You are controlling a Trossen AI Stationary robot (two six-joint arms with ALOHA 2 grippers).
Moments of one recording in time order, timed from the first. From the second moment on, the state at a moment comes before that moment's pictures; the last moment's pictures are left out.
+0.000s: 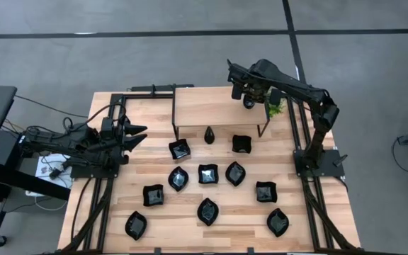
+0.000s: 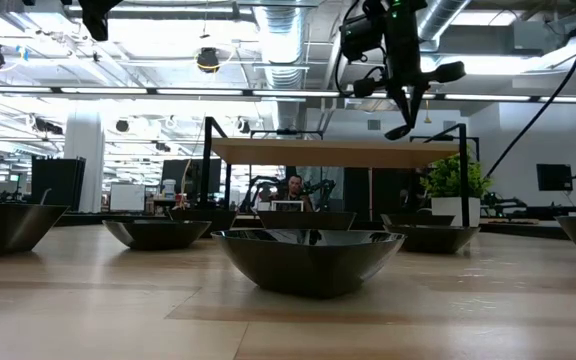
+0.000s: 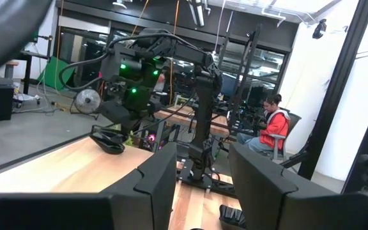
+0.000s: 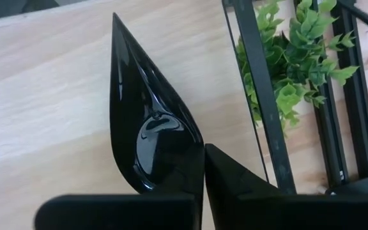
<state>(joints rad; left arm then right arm) -0.20 0.34 0.41 0.16 -0.36 -0.13 -0.58 1.78 1.81 -1.56 0.29 1.22</state>
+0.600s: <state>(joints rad) -0.20 0.34 0.41 0.16 -0.36 -0.13 -0.57 1.78 1.83 -1.57 0.27 1.16</state>
